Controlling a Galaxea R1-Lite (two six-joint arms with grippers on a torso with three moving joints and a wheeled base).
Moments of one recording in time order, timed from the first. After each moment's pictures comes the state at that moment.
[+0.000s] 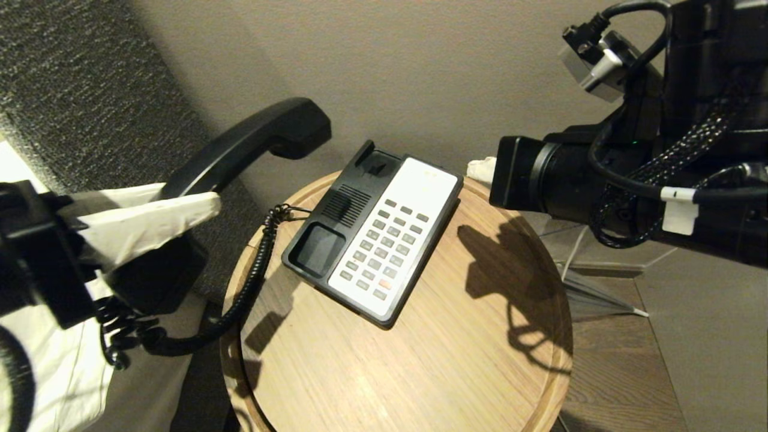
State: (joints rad) left arm -0.60 1.03 -0.87 -0.09 -0.05 -0.04; right arm 0.85 1.54 -1.24 -0.07 -0.33 0.36
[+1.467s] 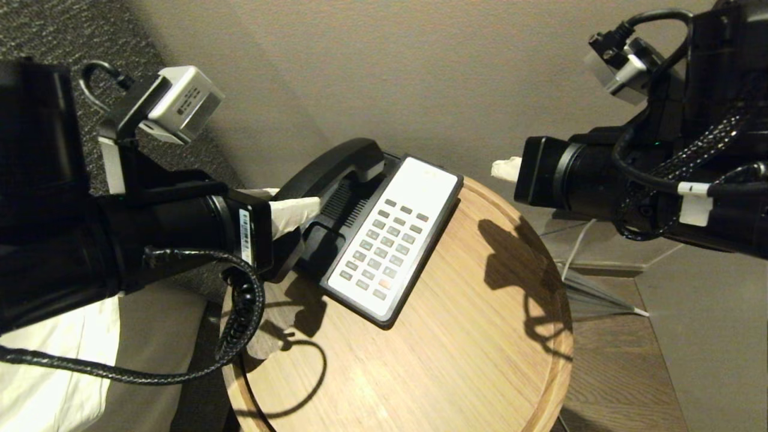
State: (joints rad) left arm -0.67 1.31 -0.97 -0.15 0.07 -0.04; right arm 0.78 1.51 -1.19 -0.07 -0.32 0.36
